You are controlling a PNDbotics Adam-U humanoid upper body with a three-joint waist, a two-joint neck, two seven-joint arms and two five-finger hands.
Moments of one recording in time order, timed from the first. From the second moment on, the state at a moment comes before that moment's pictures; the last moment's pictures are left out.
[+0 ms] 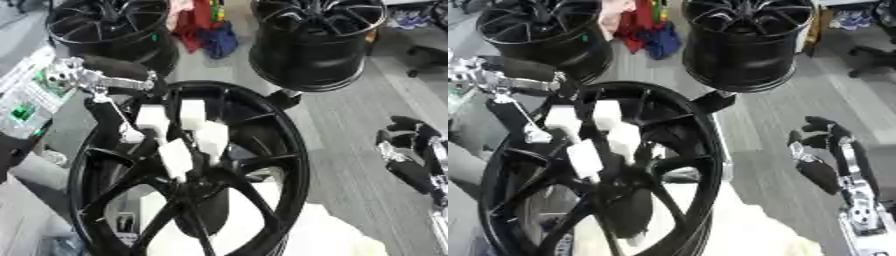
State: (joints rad) left arm -0.88 0.65 -0.47 -1.49 -0.31 -0.24 -0.87; right arm -0.01 -0.28 -0.07 -1.70 0.26 -0.07 -0.14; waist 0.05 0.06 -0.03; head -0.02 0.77
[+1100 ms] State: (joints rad) left arm -0.38 0.93 -0.05 -1.33 -0.44 -0.09 -0.66; right arm 0.00 -0.28 -0.09 -1.69 0.26 -0.07 -0.15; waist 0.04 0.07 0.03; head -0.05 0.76
